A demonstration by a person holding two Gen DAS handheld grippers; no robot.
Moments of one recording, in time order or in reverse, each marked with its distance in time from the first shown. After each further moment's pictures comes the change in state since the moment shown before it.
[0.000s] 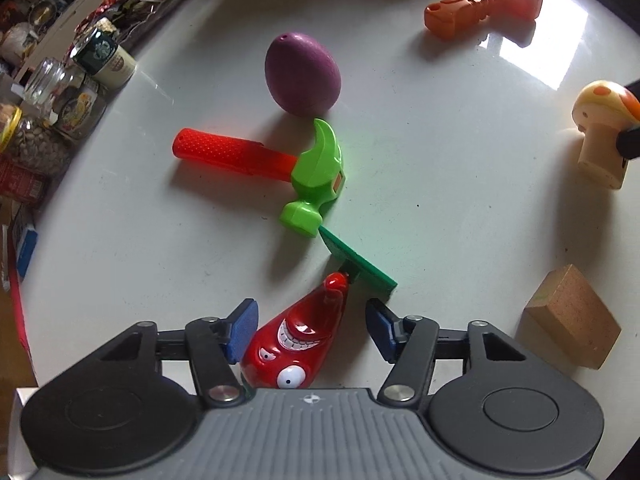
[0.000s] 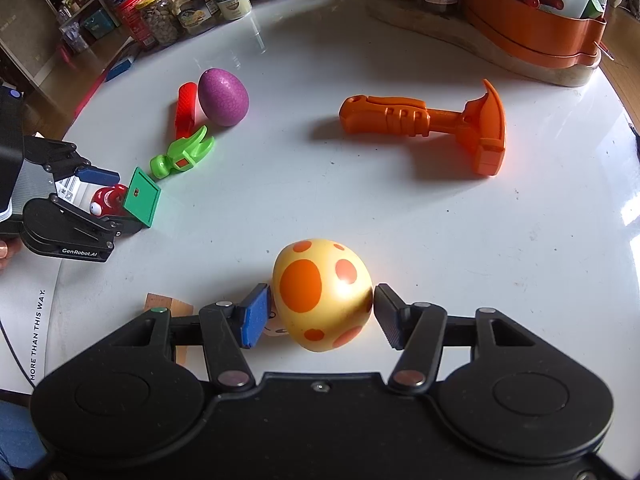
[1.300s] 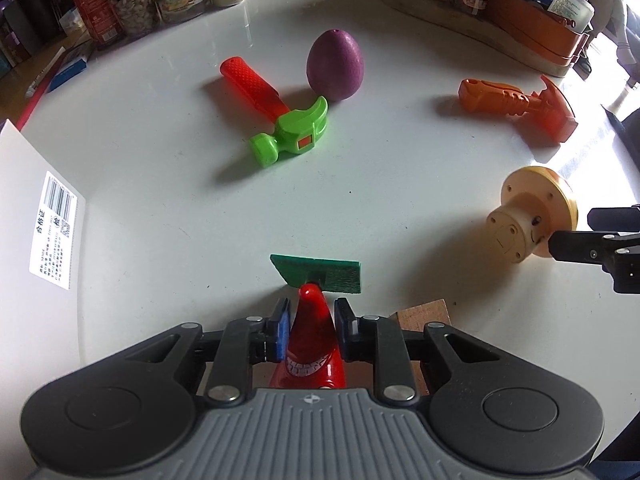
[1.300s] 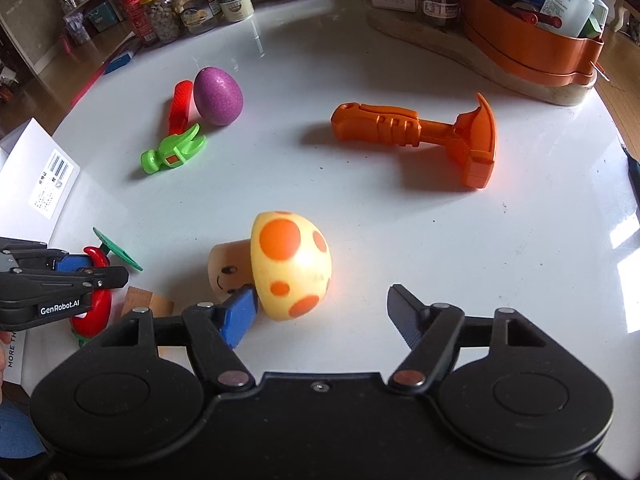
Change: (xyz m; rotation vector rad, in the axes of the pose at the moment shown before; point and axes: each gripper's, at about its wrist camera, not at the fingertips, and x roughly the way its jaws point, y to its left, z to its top) left arm -0.034 -0.058 -0.034 -0.563 -0.077 -0.033; right arm 0.005 -0.001 -0.004 -0.057 -0.032 -0.045
